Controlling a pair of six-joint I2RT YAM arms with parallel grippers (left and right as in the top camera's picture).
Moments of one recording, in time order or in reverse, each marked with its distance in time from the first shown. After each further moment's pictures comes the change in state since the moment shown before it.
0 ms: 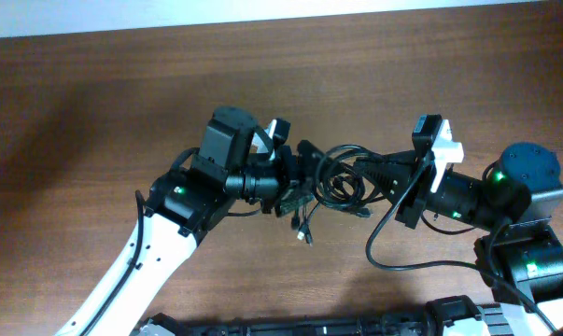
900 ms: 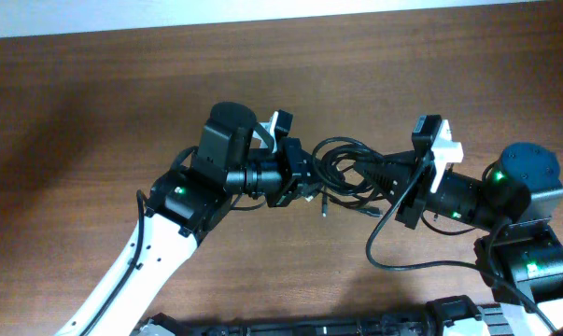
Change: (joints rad) left arm -0.002 0.000 0.000 0.111 0.011 -0.068; right arm 0.000 0.000 0.000 -0.012 0.000 -0.003
